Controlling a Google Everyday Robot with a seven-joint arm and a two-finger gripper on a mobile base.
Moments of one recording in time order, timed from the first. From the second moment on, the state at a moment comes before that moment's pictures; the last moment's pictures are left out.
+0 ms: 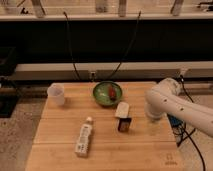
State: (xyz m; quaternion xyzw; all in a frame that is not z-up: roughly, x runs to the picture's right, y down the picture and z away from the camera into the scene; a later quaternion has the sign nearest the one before) arm 0.228 0.174 0.730 -0.30 0.02 -0.02 0.95
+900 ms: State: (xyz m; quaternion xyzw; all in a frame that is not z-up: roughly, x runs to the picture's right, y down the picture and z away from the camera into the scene) arm 0.185 0.181 0.744 -0.31 0.01 -0.04 0.95
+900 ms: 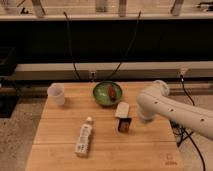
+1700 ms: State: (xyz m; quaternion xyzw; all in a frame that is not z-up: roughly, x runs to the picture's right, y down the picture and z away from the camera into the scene) arm 0.134 0.183 0.748 -0.32 0.00 -0.07 0.94
